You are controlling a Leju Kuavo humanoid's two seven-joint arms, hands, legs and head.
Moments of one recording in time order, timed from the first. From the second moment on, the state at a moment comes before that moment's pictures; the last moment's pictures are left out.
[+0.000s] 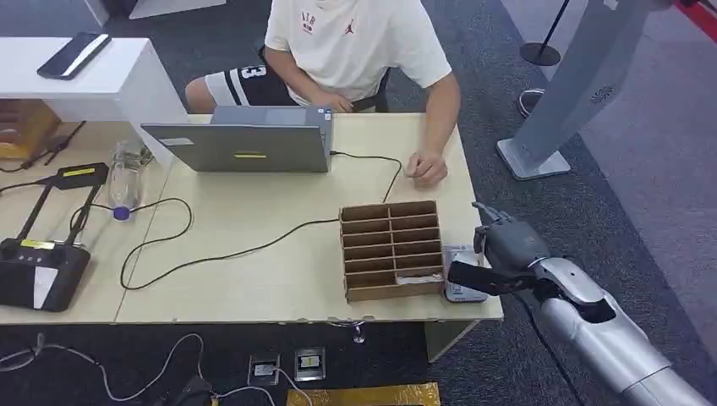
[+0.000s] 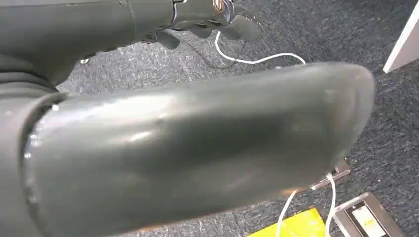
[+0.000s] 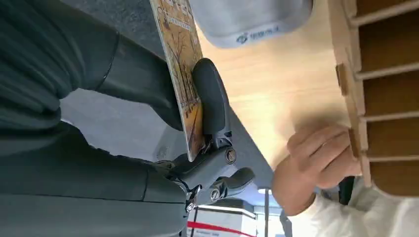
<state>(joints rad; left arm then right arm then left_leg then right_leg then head) -0.20 0.14 -0.83 -0.22 0.25 0.44 -0.23 -0.40 -0.57 0.55 -1.27 0.69 -0.05 -0.16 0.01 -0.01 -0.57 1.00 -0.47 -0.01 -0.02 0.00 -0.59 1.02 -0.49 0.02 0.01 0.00</state>
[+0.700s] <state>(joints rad) -0.20 0.14 -0.83 -0.22 0.25 0.44 -0.22 -0.36 -0.53 0.55 -1.29 0.70 -0.03 -0.16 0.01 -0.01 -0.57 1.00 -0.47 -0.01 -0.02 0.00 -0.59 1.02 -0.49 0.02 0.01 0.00</state>
